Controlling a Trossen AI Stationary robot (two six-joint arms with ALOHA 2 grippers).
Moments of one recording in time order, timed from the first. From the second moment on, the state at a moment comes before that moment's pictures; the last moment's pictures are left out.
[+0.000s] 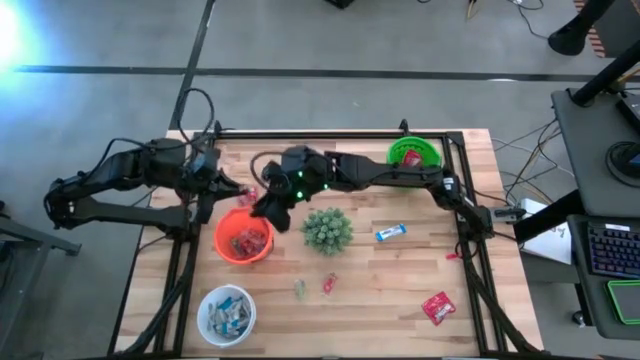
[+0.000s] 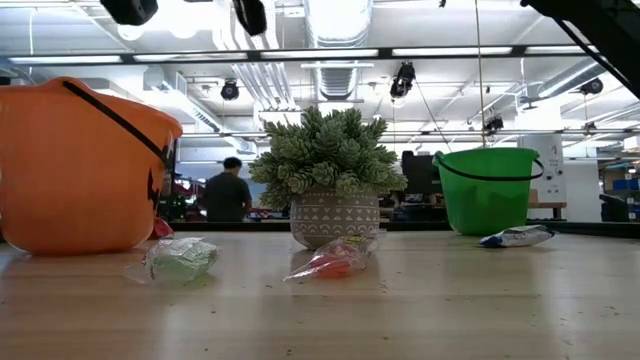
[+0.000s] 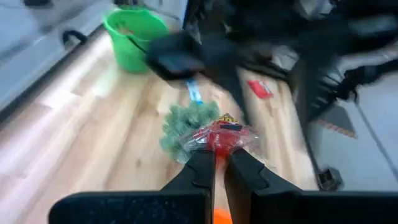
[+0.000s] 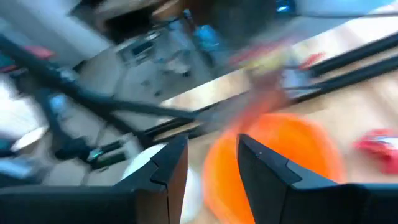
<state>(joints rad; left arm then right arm) 0.14 0.72 1.05 -0.78 0.15 -0.23 -0.03 2.21 2.35 -0.53 -0.32 0.46</state>
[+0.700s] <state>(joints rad) 0.13 0.73 1.06 -1.16 0.35 -0.25 -0.01 2.22 2.35 -0.49 -0.31 0.50</state>
